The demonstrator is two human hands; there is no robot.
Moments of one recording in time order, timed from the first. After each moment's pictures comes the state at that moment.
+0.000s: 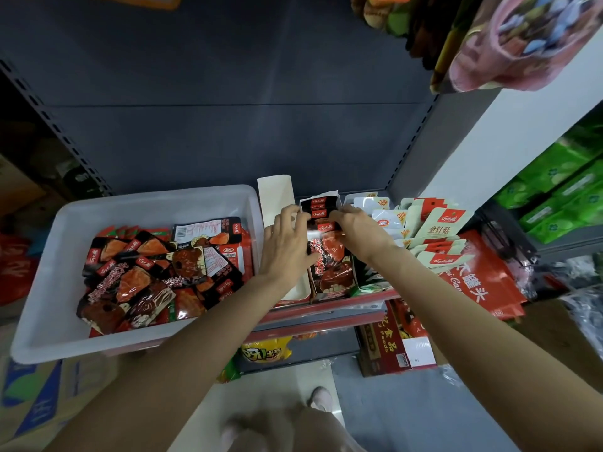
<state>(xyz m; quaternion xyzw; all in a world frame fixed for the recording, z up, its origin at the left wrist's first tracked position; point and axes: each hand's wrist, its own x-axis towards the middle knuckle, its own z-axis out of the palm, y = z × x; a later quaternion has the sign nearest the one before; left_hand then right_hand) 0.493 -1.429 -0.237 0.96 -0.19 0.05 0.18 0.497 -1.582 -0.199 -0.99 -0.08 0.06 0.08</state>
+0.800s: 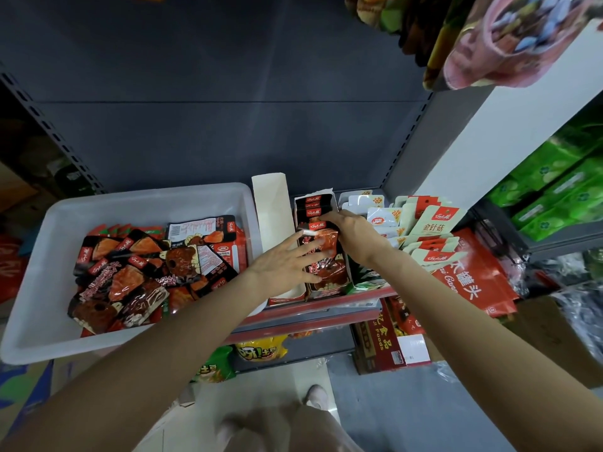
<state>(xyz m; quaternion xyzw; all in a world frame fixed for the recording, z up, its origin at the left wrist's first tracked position) 0.497 -1.416 -0.253 0.82 -0.54 -0.05 -0.19 0.487 -1.587 -0.198 -0.98 -0.08 0.08 0.14</state>
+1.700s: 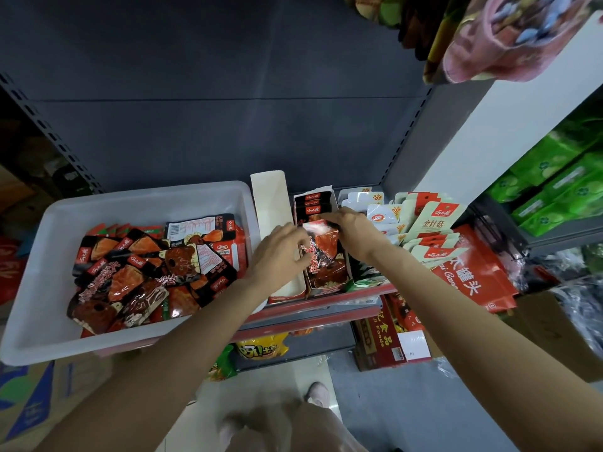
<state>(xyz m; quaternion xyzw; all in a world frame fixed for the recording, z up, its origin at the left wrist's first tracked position) 0.487 -1.412 -0.249 0.91 -0.28 -0.01 0.32 0.485 -1.582 -0.192 -0.98 -0.07 0.10 0.13</state>
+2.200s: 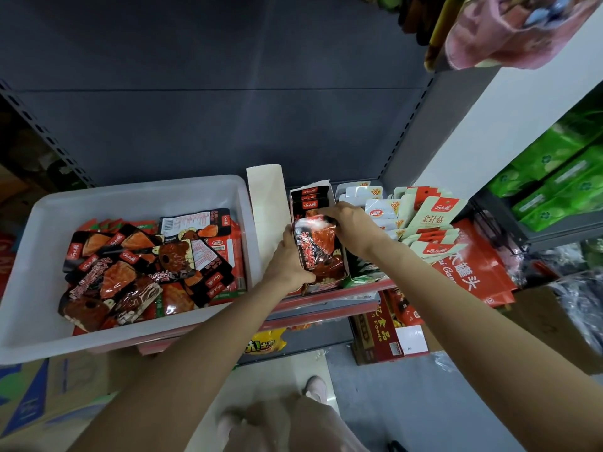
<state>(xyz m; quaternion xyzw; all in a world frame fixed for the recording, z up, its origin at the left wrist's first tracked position) 0.485 -1.446 -0.289 0.89 -0.05 -0.23 0.40 0.488 -1.585 -0.193 -0.98 -0.07 0.10 0.15</state>
